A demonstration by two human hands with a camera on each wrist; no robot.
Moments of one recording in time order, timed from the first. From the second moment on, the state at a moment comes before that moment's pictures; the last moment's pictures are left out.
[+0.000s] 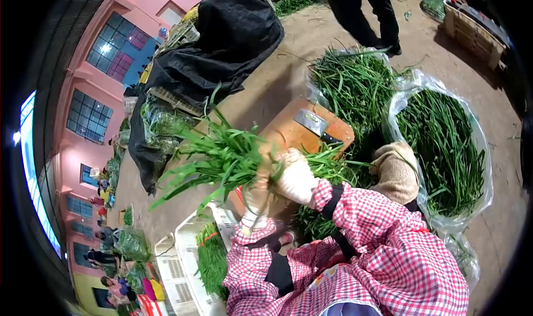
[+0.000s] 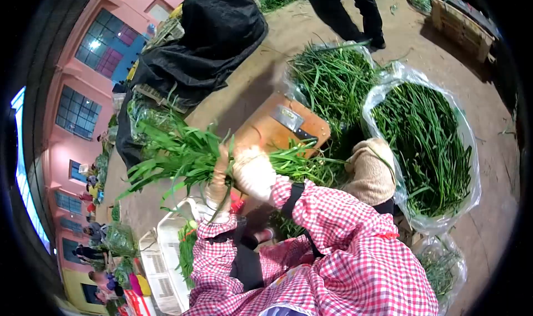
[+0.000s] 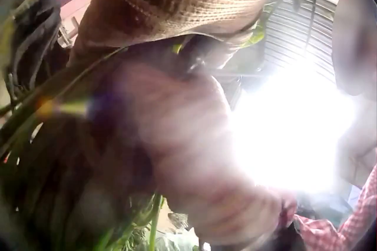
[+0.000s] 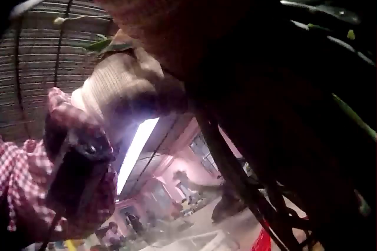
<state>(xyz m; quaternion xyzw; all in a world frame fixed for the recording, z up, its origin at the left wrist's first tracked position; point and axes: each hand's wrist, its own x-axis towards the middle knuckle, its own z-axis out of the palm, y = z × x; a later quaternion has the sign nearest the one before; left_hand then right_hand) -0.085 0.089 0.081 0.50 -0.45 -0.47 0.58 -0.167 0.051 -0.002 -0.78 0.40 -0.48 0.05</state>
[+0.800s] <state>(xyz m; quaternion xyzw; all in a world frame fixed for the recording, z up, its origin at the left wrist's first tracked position) 0.161 0.174 0.048 0.12 -0.44 -0.52 0.72 -0.283 0.128 -0.122 -0.82 0.36 -0.17 0.41</state>
